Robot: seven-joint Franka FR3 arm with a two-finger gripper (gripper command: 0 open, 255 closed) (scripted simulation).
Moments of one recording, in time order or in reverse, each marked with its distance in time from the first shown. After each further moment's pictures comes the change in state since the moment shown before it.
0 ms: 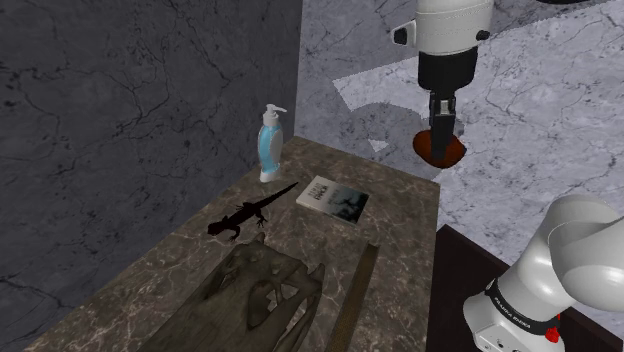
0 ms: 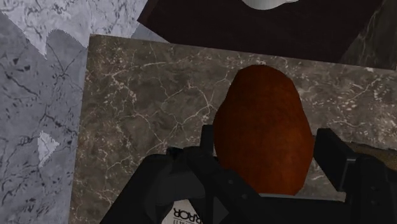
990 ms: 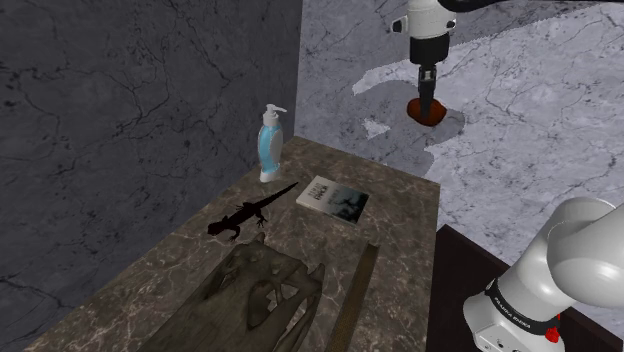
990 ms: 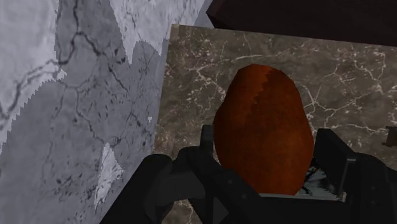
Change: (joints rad) arm -0.127 0.138 -0.247 0.075 -0.206 0.120 -0.338
